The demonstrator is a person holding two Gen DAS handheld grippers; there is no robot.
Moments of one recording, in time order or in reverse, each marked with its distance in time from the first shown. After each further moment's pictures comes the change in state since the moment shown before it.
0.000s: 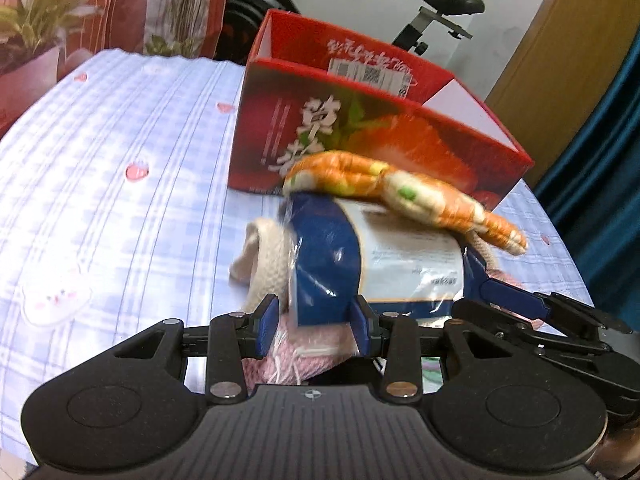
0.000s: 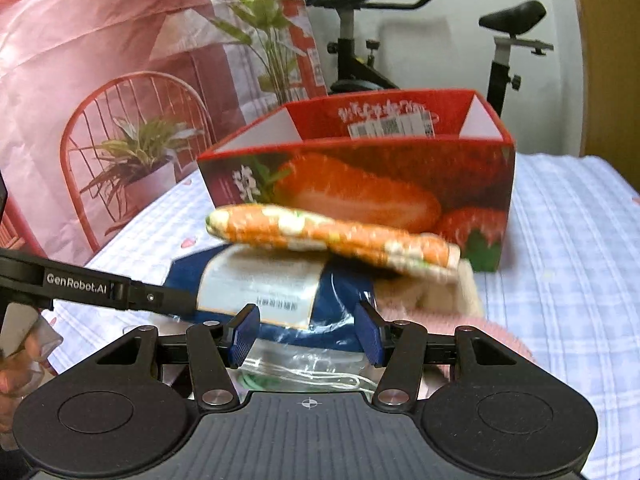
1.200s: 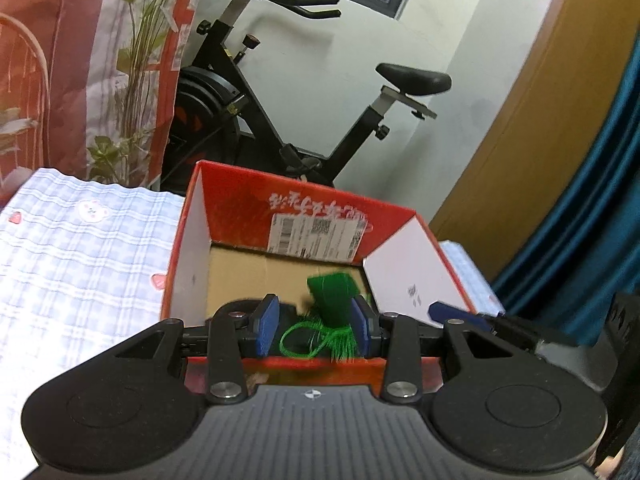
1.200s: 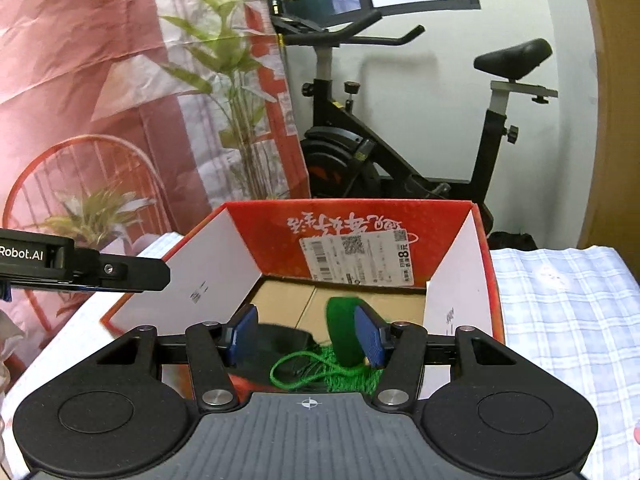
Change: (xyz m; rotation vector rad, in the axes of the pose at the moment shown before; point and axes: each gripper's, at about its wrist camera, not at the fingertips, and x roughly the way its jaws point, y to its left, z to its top) left arm 0.003 -0.033 0.144 0.054 -0.180 -0.102; right arm 0.074 -0.050 0.148 -0.020 -0.091 -0.050
